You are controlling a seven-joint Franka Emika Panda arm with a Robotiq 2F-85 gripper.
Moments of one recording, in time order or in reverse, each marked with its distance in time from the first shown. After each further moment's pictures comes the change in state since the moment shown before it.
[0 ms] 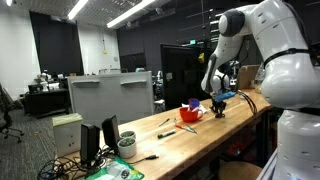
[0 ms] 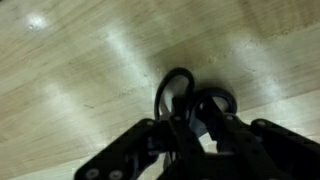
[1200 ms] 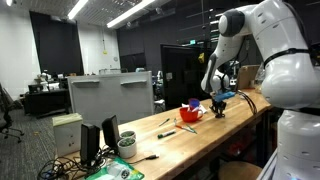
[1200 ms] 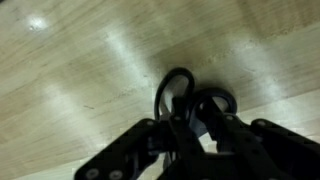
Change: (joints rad) arm 0.000 0.002 0.000 0.006 0.000 -0.010 0.004
